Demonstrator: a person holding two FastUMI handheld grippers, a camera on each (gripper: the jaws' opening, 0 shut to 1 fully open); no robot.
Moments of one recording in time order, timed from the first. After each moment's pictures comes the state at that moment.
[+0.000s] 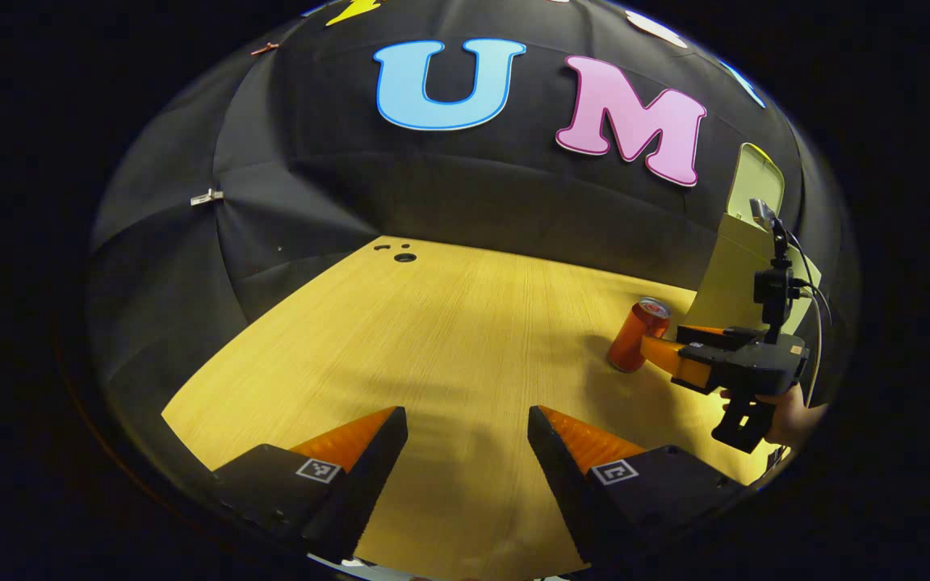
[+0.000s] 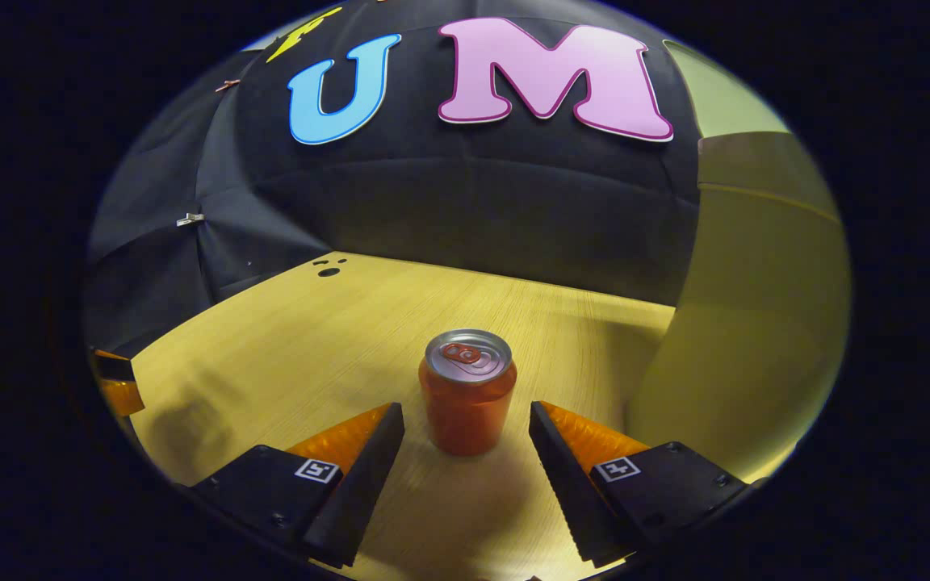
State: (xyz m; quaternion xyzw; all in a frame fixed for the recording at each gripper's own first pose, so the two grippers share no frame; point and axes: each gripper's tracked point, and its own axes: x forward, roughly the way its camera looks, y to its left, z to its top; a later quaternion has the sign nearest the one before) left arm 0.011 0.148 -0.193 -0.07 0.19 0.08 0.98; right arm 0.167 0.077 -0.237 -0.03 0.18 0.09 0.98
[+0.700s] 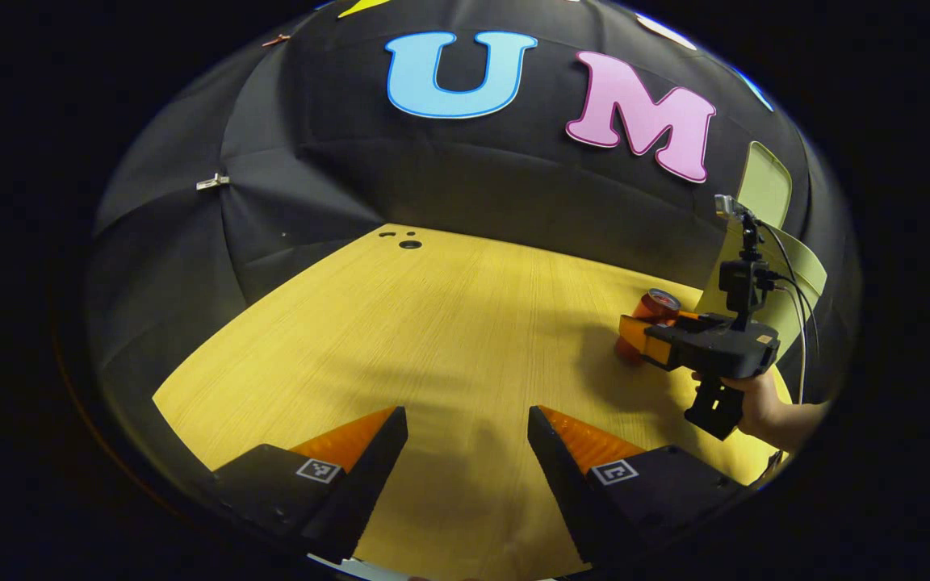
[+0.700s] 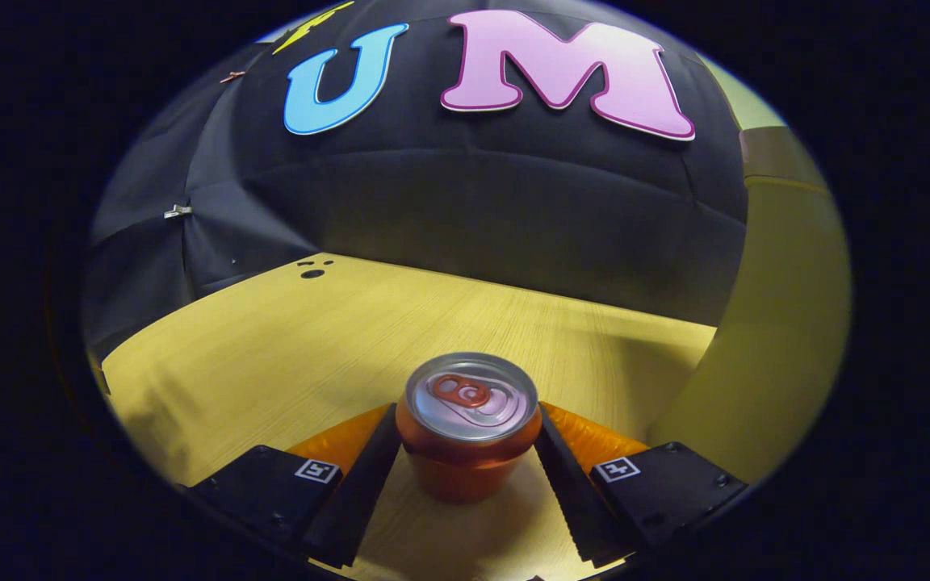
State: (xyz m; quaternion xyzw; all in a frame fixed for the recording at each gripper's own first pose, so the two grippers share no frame) left arm 0.009 0.149 -0.208 -0.09 0.20 0.09 0.97; right arm 0.216 0.086 -0.253 -0.04 0.17 0.08 0.98
